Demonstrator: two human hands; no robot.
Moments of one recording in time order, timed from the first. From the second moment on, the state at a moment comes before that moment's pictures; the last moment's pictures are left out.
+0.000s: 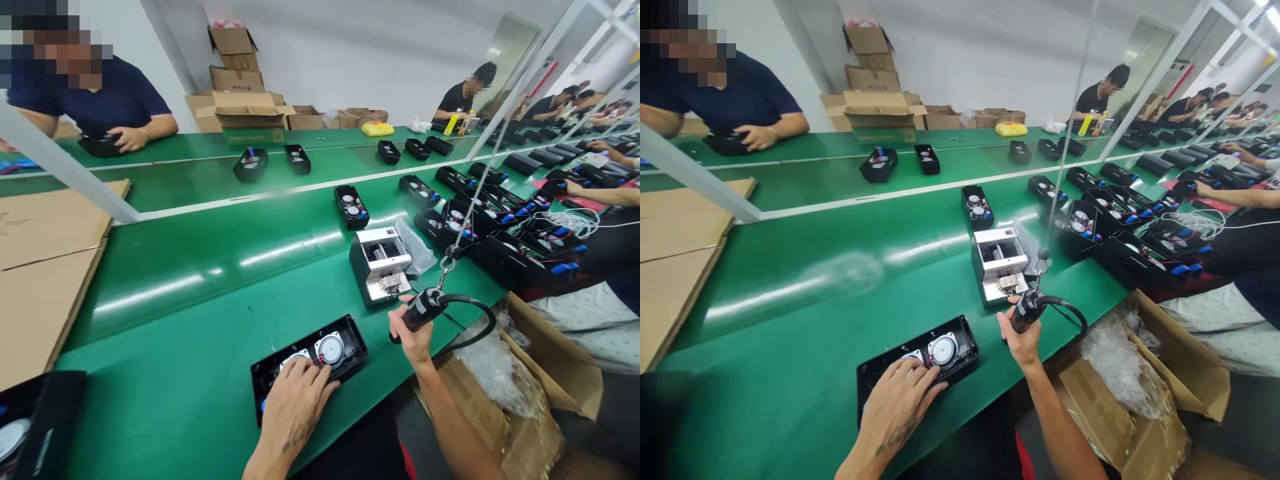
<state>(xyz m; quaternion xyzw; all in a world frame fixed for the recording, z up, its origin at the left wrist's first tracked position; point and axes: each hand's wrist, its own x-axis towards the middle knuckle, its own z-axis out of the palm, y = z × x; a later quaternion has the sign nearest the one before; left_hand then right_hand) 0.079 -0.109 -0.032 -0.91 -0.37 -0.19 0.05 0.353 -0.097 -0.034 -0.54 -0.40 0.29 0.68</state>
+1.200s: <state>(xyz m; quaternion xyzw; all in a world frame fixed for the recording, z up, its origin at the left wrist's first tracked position) 0.080 -0.109 -0.032 -0.91 -0.35 -0.22 0.06 0.285 -0.107 0.021 -0.30 -0.46 0.41 0.73</state>
